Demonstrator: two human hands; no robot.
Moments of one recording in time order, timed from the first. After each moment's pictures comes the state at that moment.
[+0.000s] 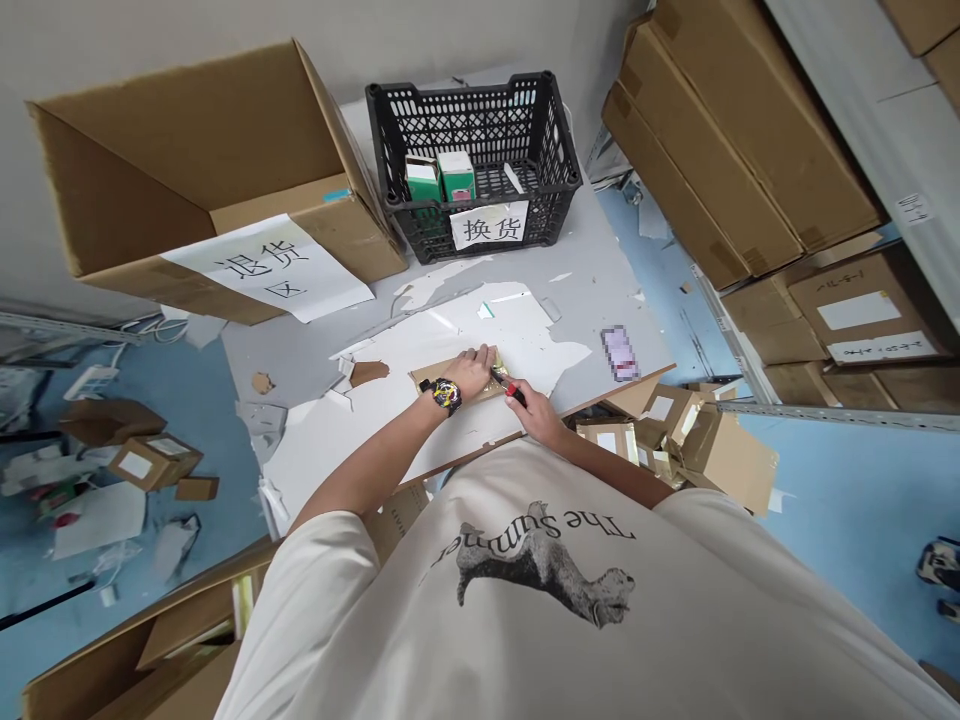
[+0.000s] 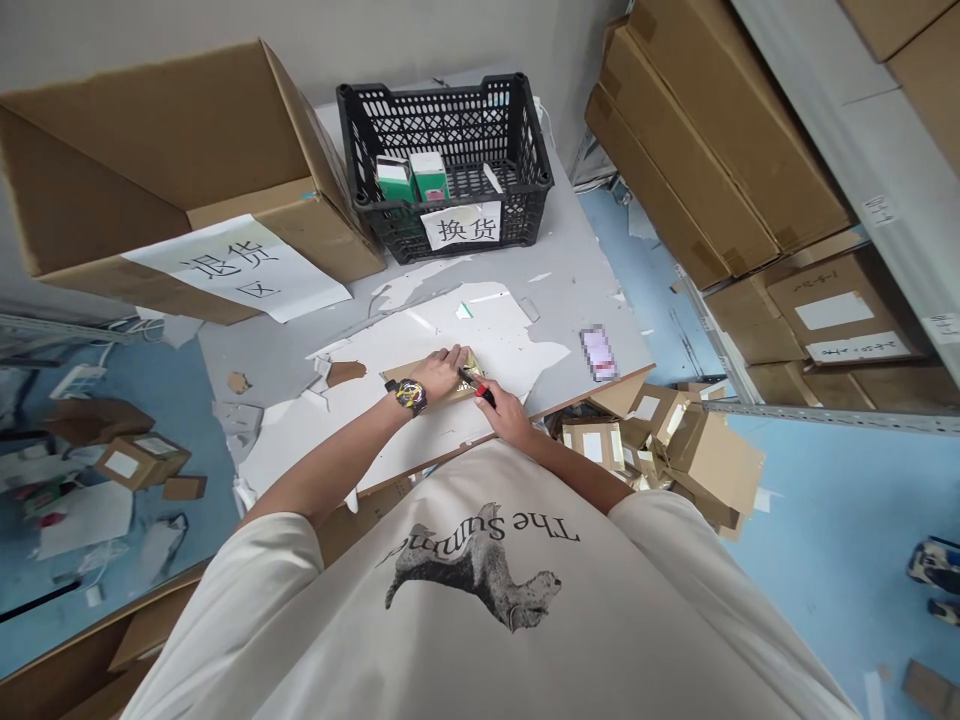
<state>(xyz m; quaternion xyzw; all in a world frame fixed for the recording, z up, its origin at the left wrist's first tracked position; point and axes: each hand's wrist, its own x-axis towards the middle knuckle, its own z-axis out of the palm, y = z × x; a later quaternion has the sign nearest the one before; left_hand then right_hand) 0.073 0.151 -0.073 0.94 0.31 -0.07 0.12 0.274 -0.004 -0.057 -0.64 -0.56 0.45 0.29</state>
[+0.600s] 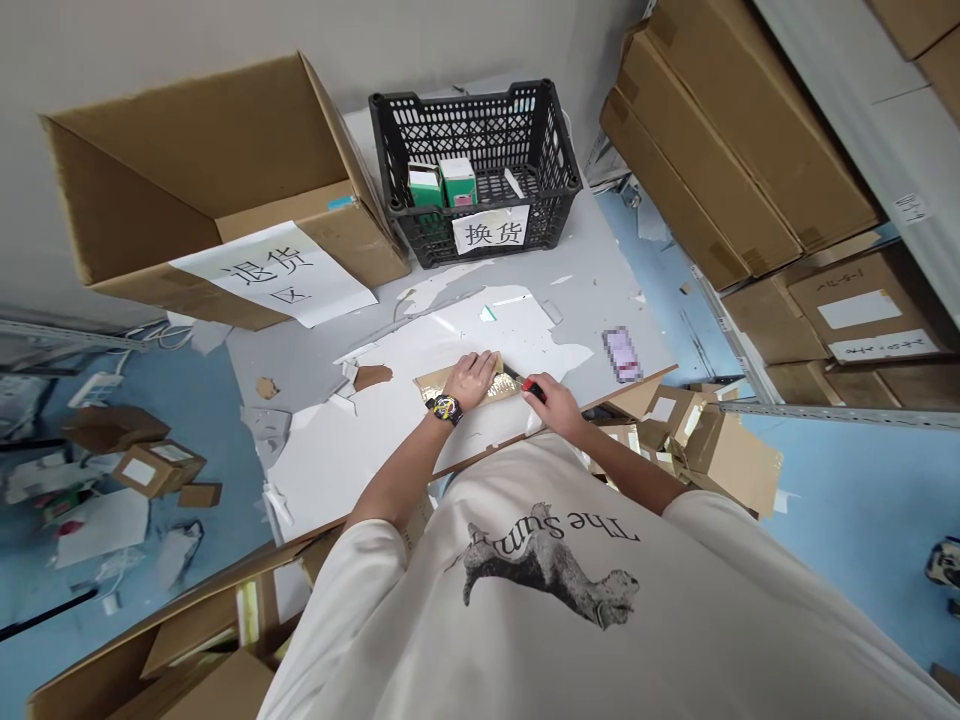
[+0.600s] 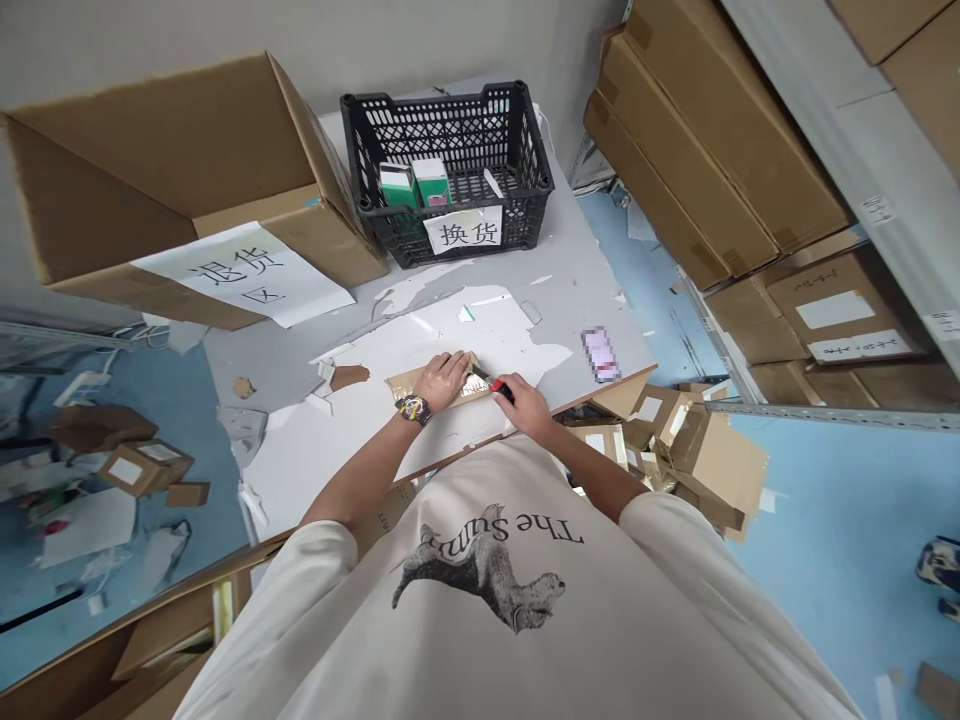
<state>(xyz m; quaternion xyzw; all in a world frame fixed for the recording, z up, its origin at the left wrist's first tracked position) 0.063 0.132 -0.096 0.92 0.35 0.10 0.15 0.311 0.002 -0.044 -0.66 -0.61 0.36 0.23</state>
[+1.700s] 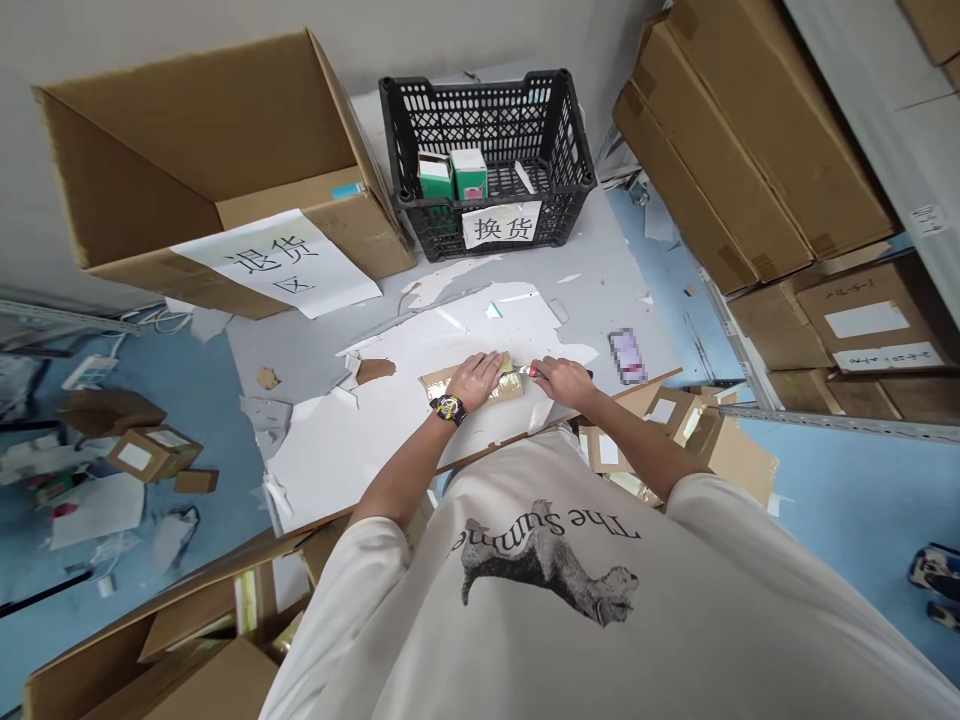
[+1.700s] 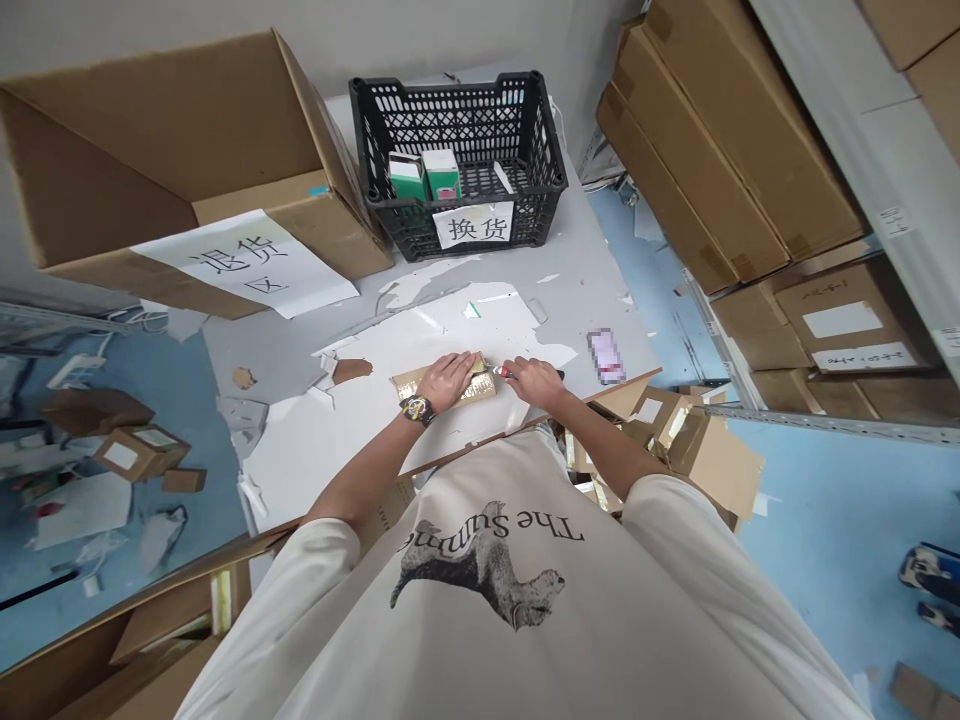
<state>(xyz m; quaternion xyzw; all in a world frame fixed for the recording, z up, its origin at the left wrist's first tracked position) 0.061 0.125 -0.090 0.89 0.36 0.13 0.24 0.334 0.063 -0.014 -0.62 -0.74 0.25 -0.08</state>
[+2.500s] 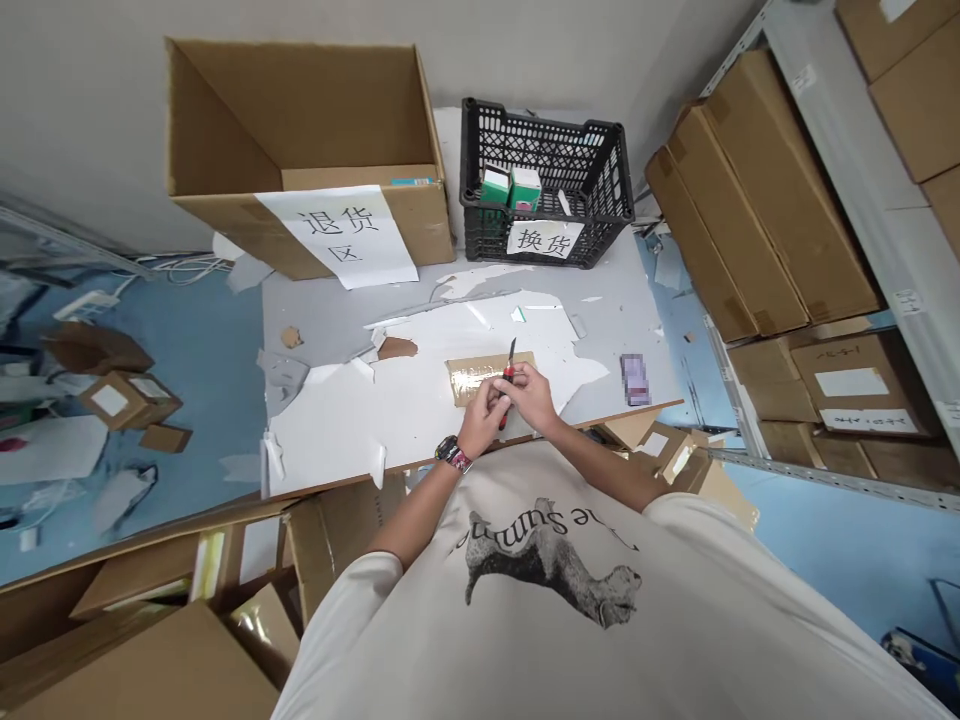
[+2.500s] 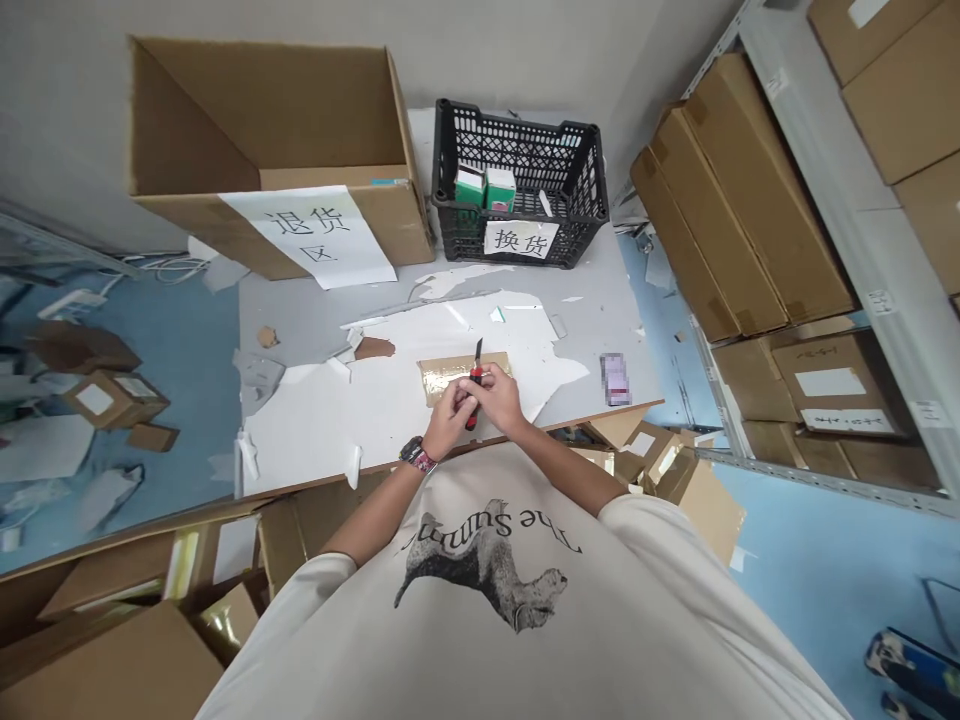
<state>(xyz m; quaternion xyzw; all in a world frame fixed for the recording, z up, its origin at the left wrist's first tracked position) 0.047 0.011 -0.041 0.61 0.47 0.39 0.51 0.203 0.041 -0.019 -0.62 -0.44 0.53 0.37</state>
